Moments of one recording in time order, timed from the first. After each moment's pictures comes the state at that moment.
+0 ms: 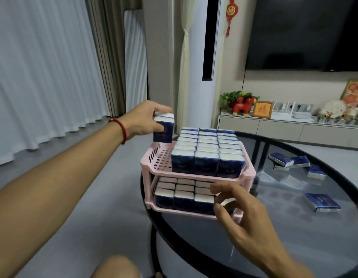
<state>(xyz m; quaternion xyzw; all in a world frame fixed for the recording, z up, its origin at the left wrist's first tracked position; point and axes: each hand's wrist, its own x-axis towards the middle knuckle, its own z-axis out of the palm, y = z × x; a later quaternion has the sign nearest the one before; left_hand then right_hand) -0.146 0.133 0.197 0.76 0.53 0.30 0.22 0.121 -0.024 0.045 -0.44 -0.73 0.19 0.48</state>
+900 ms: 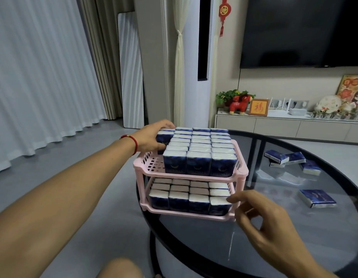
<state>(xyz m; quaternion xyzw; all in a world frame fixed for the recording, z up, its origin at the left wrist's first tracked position) -0.138 0.188 0.136 0.81 0.52 0.21 0.16 0.168 -0.031 0.040 -0.48 -0.75 0.12 0.45</state>
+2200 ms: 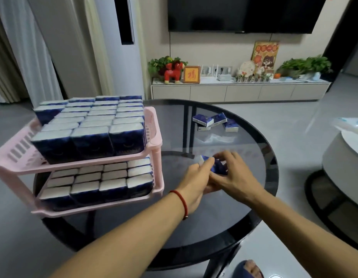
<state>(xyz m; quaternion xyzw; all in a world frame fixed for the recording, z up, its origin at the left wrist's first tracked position) 0.176 0.062 -0.020 0.48 0.42 0.31 0.70 0.314 0.023 -0.027 -0.69 -0.62 0.13 0.34</state>
